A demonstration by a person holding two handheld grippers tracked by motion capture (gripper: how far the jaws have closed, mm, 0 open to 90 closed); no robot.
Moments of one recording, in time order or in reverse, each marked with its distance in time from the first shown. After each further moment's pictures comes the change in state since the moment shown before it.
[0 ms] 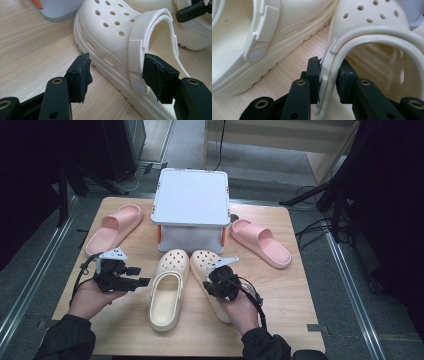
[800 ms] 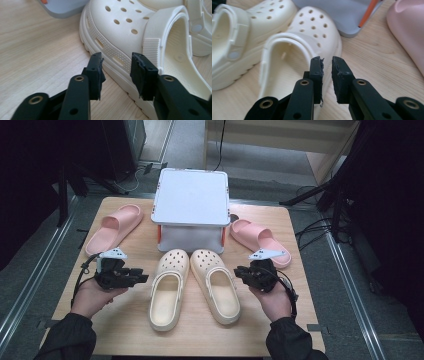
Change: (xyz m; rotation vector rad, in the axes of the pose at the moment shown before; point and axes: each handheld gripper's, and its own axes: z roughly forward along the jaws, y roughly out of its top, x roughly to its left) left arm 0.013 -0.006 0.010 -0.014 0.002 -0.035; right arm -0.081 -0.025 -0.053 -0.168 -0.002 0.033
